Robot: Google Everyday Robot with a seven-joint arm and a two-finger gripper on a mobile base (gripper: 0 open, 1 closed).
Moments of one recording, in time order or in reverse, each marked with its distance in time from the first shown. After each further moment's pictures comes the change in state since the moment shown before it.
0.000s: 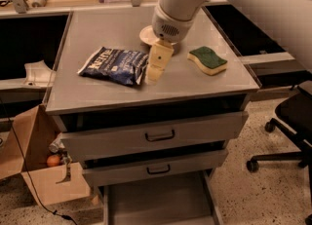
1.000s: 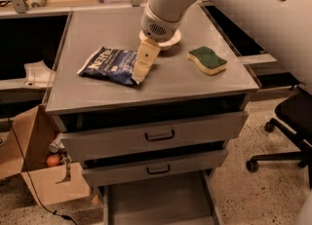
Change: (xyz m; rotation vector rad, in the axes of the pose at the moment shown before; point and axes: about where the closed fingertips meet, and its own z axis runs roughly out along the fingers) arm -0.031 -0.010 0.028 -0.040 -0.061 0.042
